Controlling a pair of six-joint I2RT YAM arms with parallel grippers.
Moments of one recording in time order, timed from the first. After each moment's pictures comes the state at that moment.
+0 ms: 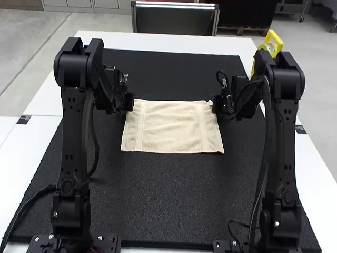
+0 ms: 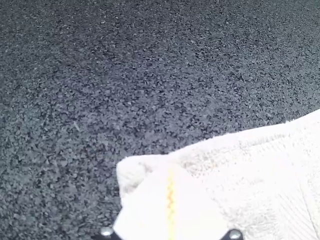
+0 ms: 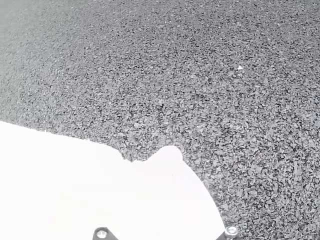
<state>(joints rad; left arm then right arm) 0.03 2.31 1.24 0.48 0.32 0.07 0.04 2.37 1.29 0.51 -0.42 0.04</state>
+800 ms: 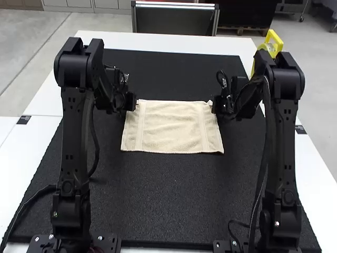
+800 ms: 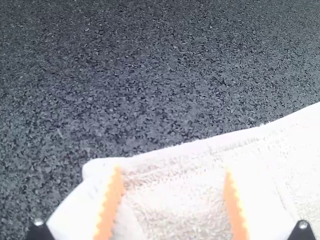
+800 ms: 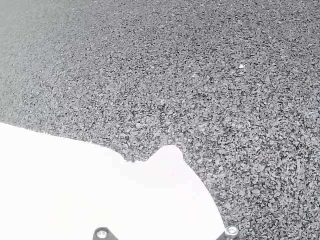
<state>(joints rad) 0.03 2.31 1.24 0.48 0.35 0.06 0.04 2.38 1.29 0.52 -0.43 0.06</state>
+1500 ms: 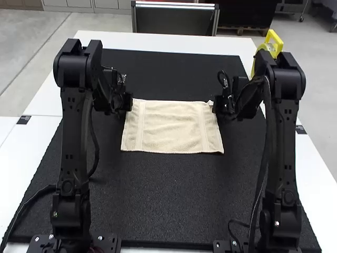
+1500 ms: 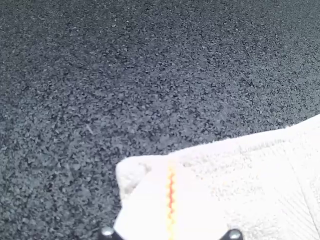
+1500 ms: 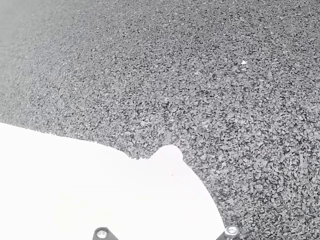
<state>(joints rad) 0.06 2.33 1.24 0.51 0.34 0.06 0.03 2.38 1.29 0.51 -0.47 0.09</state>
